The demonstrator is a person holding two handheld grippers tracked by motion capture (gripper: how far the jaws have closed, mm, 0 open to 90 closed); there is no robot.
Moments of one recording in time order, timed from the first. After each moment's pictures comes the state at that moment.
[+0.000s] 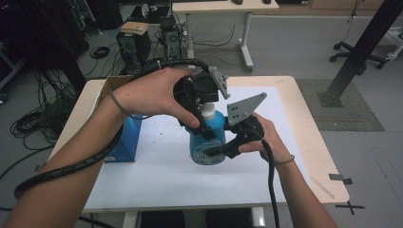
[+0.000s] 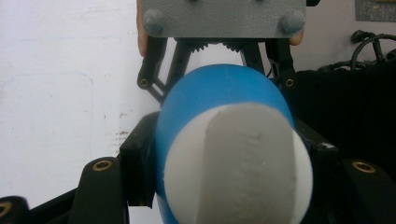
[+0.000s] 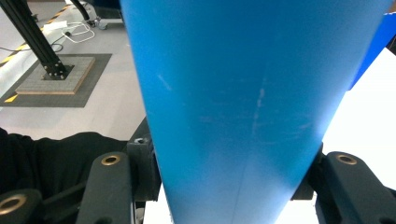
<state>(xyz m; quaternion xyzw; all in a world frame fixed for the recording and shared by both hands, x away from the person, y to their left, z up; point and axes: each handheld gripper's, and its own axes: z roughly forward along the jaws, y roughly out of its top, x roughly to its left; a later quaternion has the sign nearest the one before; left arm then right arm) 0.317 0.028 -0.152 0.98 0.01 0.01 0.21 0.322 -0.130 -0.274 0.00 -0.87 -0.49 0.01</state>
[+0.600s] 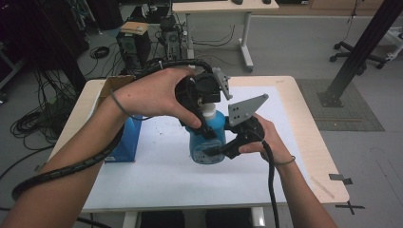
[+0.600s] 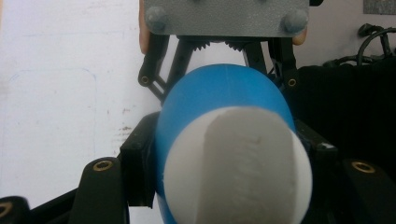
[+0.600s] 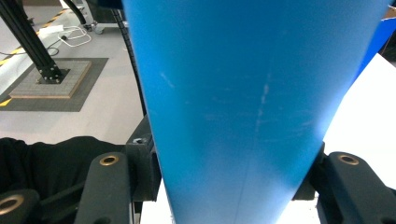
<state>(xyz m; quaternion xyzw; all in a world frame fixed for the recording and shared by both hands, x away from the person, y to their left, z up) 0.315 0.023 -0.149 0.98 0.01 0.02 0.20 0.319 -0.131 -0.277 -0.01 -0.86 -0.51 0.00</state>
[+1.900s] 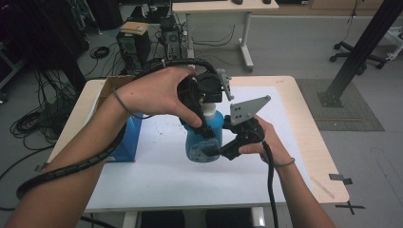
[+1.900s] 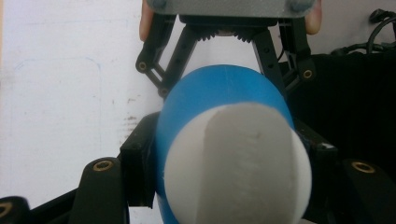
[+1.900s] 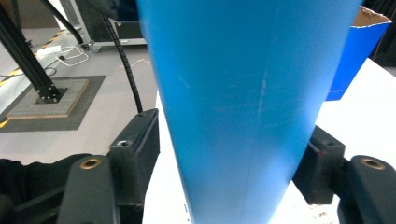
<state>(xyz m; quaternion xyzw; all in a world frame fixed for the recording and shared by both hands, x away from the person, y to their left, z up) 0.319 0.024 -0.147 0.98 0.01 0.02 0.18 0.321 -0.133 -0.281 -0.03 -0.84 -0.54 0.00</state>
